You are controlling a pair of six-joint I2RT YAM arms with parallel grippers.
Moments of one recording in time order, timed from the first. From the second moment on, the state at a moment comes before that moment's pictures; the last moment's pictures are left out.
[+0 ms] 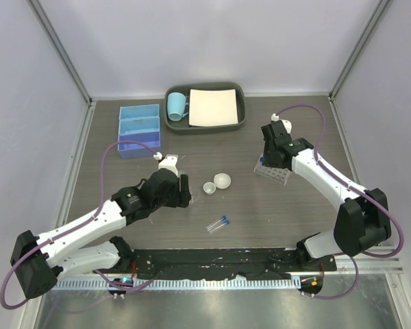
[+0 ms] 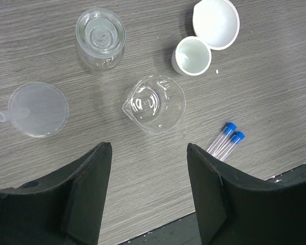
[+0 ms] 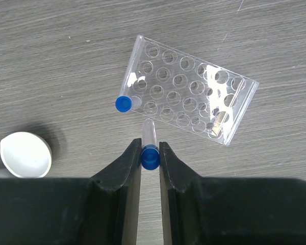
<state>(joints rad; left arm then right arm) -0.88 0.99 0.72 -0.50 -0.26 -0.62 0.39 1.42 1.08 -0.64 0.30 0.47</state>
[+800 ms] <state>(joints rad) -0.89 0.99 0.72 -0.50 -0.27 -0.62 0.39 1.44 1.05 -0.62 0.30 0.44</state>
